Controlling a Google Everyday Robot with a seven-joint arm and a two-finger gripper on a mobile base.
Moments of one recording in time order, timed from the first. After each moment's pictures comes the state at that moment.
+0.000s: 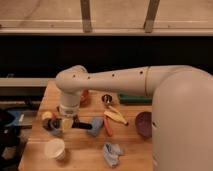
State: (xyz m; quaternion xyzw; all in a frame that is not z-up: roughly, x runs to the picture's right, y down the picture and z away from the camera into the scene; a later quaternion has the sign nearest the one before) arm -0.173 0.165 0.681 -0.45 -0.16 -0.02 0.88
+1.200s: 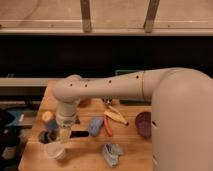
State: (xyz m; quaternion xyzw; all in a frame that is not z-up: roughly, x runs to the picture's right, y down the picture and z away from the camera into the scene) arm -0.186 0.212 0.663 -0.47 -0.19 -0.08 0.86
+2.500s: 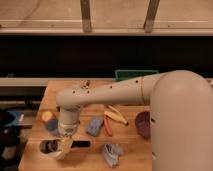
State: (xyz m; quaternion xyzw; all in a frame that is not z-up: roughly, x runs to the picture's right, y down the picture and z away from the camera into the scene) arm -0.180 0.256 0.662 -0.52 -0.19 -0.07 0.83
